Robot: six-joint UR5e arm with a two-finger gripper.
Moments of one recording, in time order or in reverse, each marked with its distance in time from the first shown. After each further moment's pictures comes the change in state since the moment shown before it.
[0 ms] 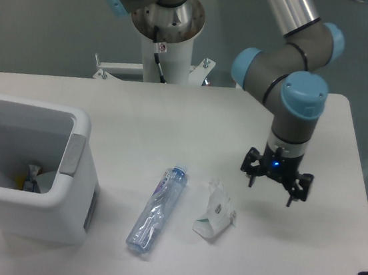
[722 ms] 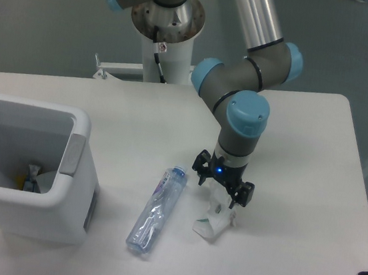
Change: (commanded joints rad) arm -0.088 -0.002 -0.074 -0.002 0.006 -0.021
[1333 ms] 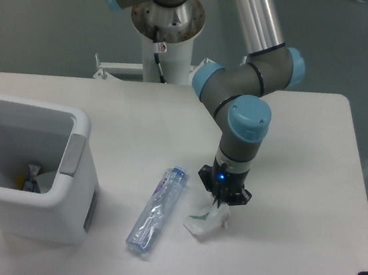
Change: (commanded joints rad) arm 0.003 -0.009 0.087 0.000 -0.012 -0.109
